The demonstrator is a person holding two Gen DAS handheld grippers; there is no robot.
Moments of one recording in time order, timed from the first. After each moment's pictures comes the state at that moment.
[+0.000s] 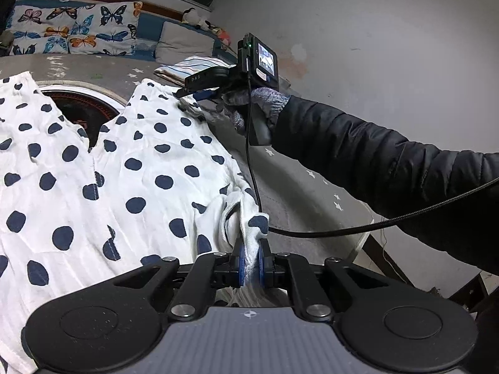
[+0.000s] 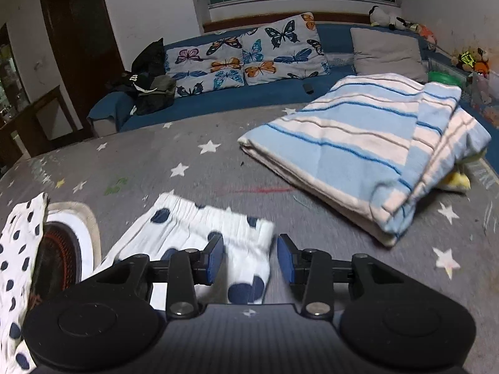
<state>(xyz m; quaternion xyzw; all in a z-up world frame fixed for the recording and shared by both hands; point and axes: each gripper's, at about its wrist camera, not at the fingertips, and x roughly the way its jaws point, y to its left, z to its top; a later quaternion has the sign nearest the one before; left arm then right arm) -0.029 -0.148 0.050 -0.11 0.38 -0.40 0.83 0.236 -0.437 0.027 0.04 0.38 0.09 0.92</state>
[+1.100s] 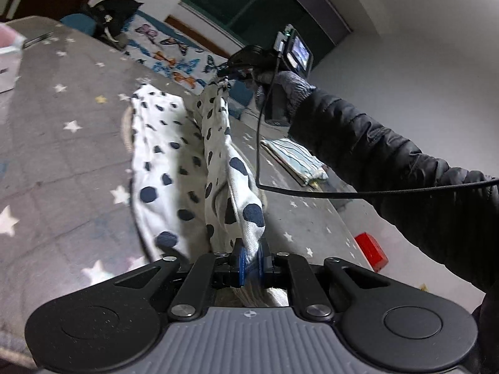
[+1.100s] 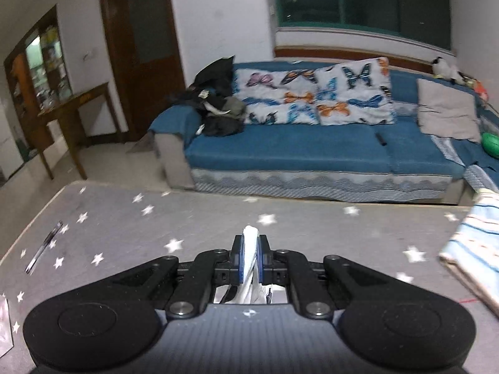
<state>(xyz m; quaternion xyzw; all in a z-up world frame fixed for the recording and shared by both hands) -0.121 0.030 0.061 -0.28 0.31 -0.24 0.88 0.277 -0.134 0.120 -0.01 0.34 0.16 0.93</state>
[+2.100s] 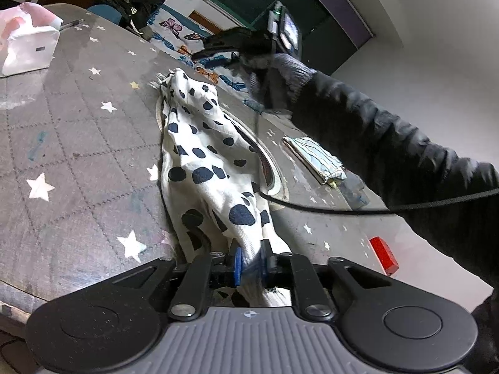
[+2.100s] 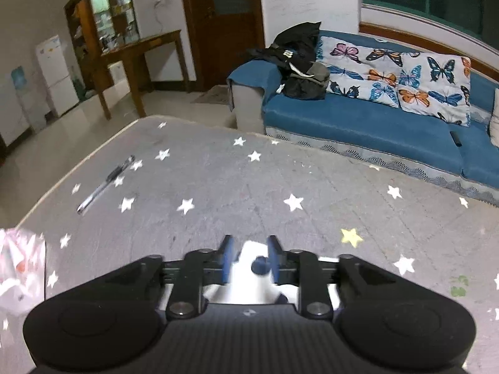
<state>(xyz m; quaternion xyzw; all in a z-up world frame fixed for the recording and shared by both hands) -0.143 0.036 0.058 -0.30 0.33 -0.20 0.88 0.241 -0.036 0.093 -0.08 0.38 0.28 0.88</state>
